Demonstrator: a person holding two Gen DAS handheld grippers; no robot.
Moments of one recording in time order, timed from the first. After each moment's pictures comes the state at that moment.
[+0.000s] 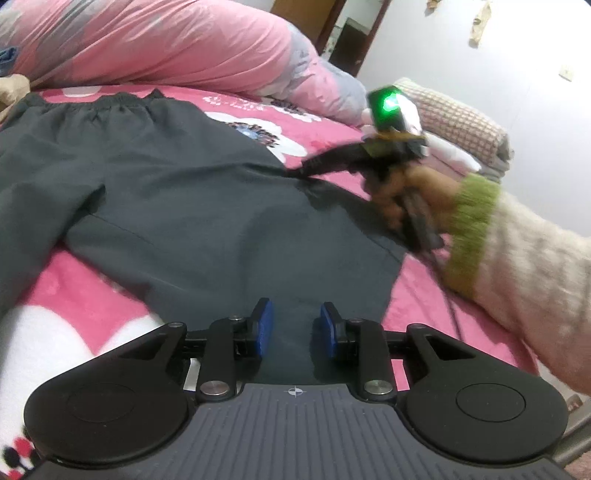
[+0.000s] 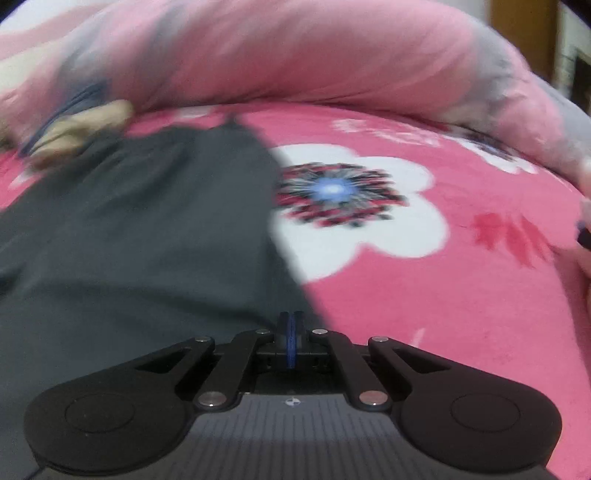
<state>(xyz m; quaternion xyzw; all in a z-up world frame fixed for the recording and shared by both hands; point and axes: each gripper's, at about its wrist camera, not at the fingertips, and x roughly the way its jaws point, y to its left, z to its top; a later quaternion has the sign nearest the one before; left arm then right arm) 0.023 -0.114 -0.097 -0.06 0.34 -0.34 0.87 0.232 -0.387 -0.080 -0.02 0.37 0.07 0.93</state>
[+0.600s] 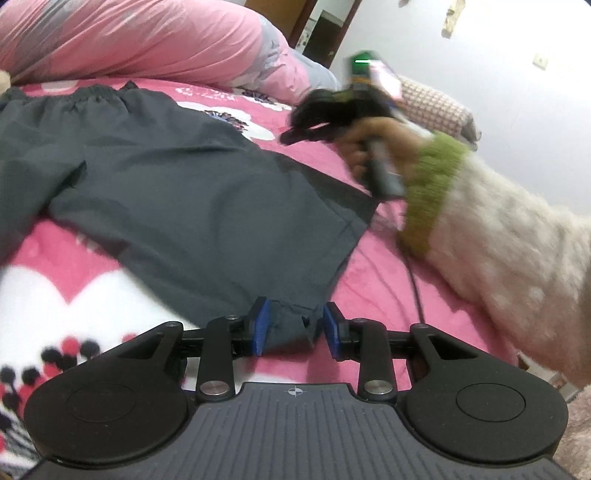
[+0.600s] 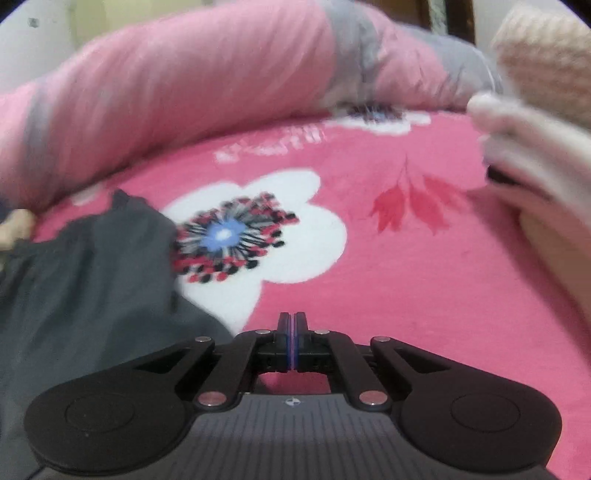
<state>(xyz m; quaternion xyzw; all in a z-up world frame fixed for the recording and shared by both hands) -0.005 -0.107 -0.103 -0.07 0.34 -0.38 0.86 0.206 -0.416 -0.047 0.10 0.35 -0.02 0.93</state>
